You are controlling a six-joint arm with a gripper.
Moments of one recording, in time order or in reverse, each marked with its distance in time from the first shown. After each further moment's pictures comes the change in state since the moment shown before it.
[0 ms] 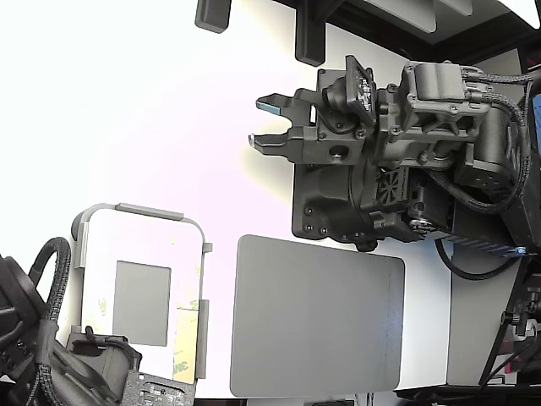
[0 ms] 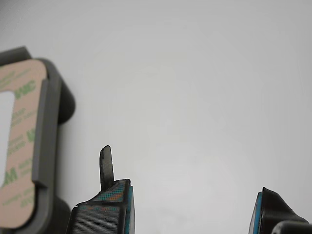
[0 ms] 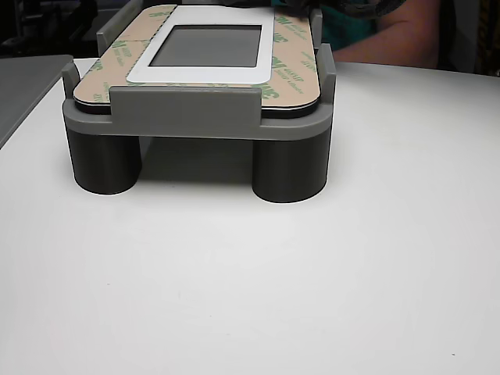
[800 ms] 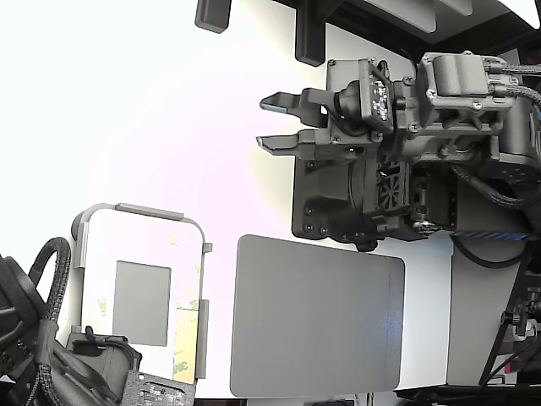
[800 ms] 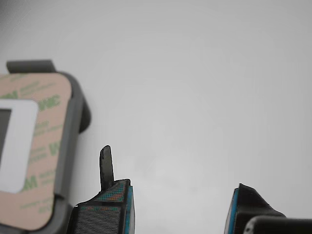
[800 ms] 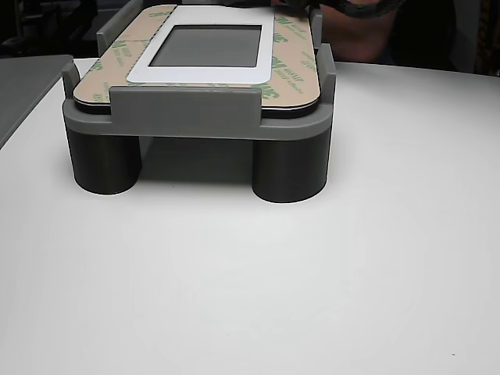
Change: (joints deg) arm 6.3 -14.9 -18.2 5.9 2.4 -9.7
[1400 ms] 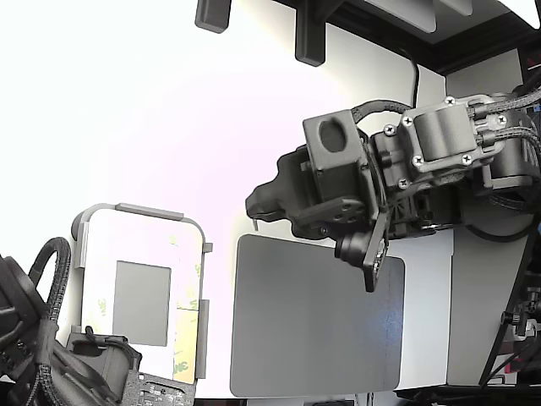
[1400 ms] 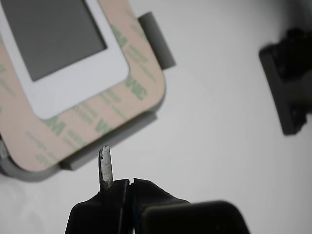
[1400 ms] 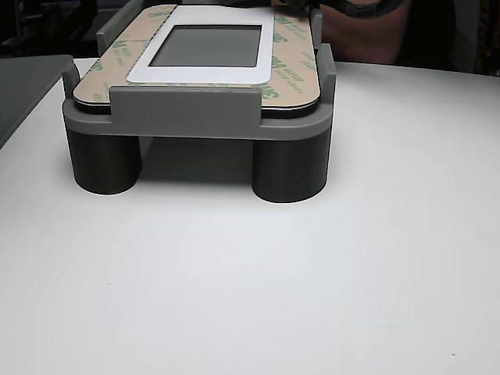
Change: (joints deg) arm 14.6 -4.9 1.8 -5.3 -0.6 -54.7
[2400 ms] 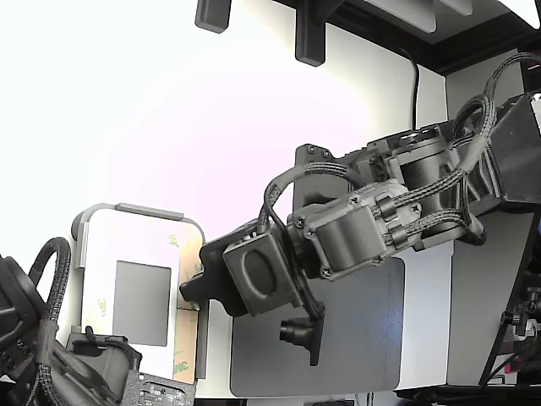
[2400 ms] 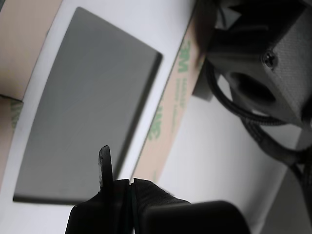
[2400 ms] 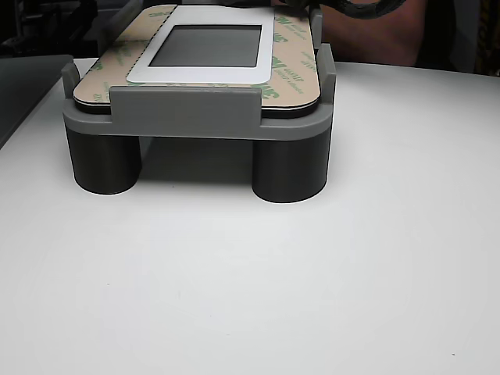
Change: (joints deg) arm 14.2 -28.5 -4.7 -21.0 1.0 -33.0
